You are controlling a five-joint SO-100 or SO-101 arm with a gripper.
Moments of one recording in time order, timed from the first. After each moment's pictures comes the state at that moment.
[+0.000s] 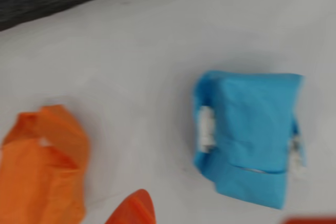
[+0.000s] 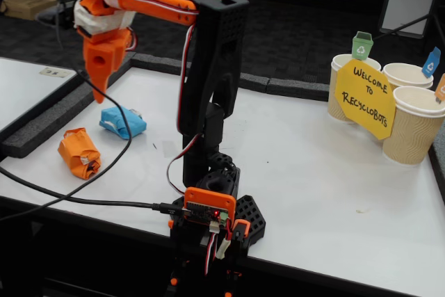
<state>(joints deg) -68.2 96.0 97.1 81.9 52.7</state>
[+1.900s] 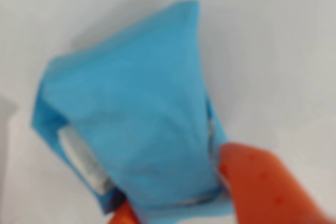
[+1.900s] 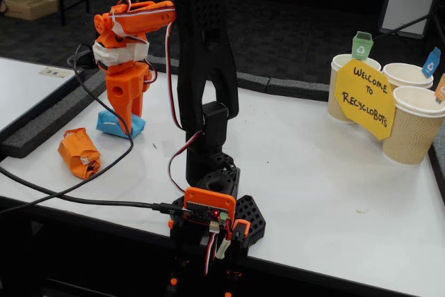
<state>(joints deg) -57.7 76.3 97.0 77.3 52.8</state>
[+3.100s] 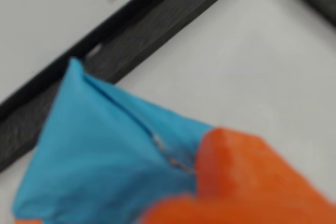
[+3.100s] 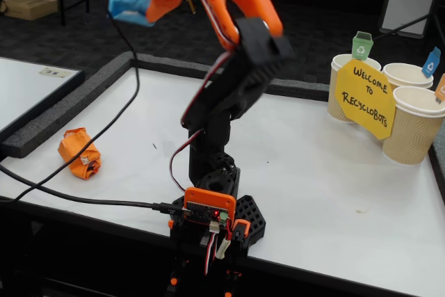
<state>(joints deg) -49.7 131.8 86.9 99.2 15.6</state>
